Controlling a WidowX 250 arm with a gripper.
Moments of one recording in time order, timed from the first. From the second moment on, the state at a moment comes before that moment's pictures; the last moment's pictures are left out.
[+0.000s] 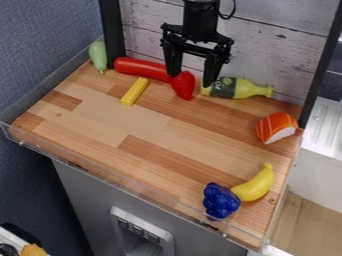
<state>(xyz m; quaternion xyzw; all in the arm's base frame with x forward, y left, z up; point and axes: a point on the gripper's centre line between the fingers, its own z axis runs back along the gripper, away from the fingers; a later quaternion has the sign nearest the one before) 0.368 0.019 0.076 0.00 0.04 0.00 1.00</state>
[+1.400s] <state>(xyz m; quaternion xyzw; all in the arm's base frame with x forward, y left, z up) 0.378 0.112 0.040 -0.02 0.05 0.11 0.99</state>
